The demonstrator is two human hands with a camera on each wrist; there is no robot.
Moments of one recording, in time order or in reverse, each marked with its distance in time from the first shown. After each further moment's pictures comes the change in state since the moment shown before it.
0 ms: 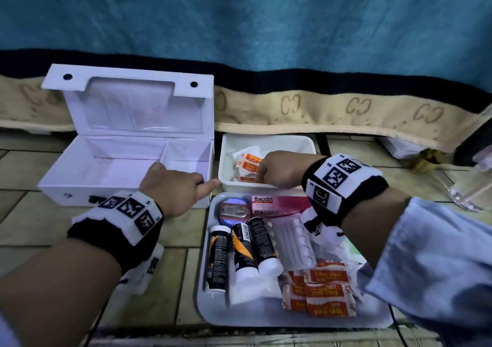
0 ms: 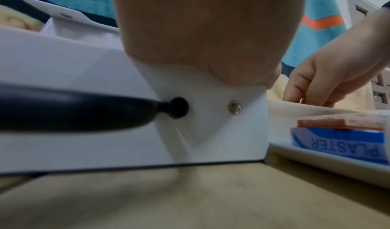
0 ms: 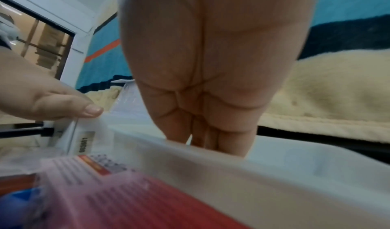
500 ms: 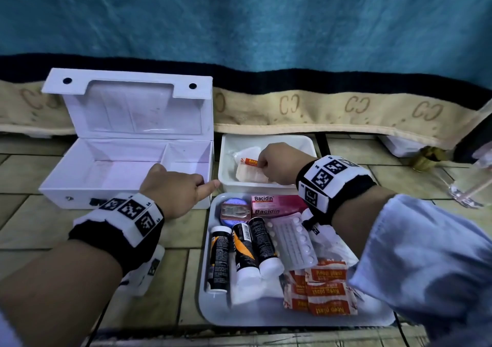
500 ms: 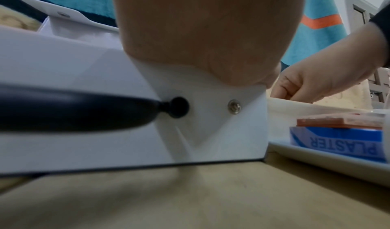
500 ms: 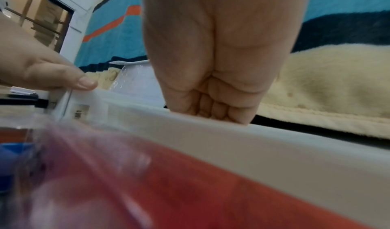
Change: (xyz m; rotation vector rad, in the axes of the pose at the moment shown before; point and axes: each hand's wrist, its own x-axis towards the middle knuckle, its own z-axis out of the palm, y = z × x) left_hand 0.001 -0.002 0.000 0.050 -0.049 0.061; right_hand 0.019 0.011 0.008 0.063 0.251 0.004
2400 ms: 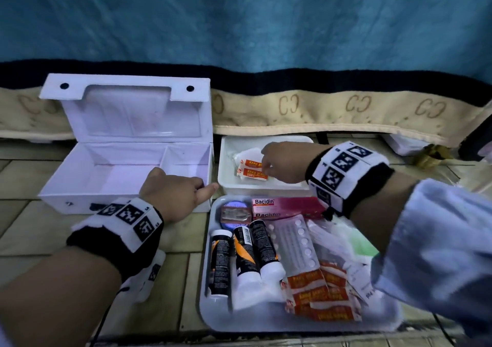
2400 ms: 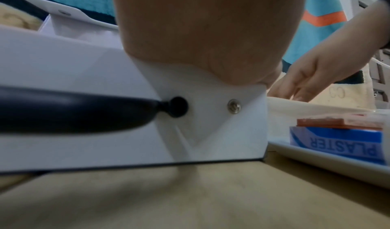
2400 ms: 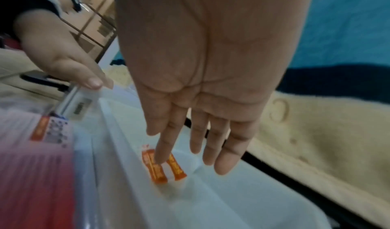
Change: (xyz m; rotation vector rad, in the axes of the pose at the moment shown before) left_hand -0.006 0.004 -0.008 0.083 -0.010 0.015; right_hand -0.009 0.002 -0.020 -0.311 -0.143 -0.121
